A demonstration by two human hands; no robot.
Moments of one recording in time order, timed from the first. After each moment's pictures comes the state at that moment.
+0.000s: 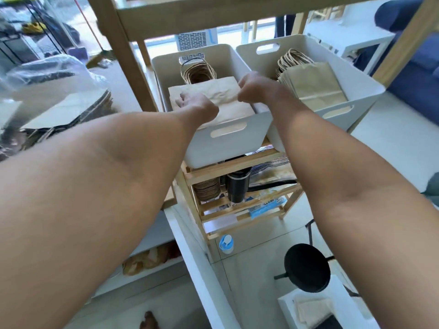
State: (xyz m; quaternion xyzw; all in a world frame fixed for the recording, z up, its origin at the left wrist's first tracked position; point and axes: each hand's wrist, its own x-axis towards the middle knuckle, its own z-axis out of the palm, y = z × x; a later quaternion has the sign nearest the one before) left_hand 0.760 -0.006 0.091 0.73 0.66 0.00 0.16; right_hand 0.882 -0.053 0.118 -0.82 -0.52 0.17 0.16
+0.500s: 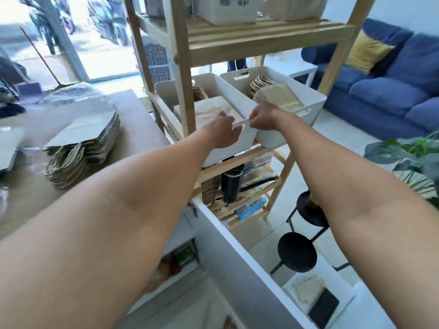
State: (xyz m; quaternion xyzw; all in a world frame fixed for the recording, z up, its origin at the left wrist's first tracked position) left_hand 0.684 -0.089 0.122 0.93 0.32 0.05 0.19; right_hand 0.805 -0.162 0.151 -0.88 -0.44 0.11 0.13
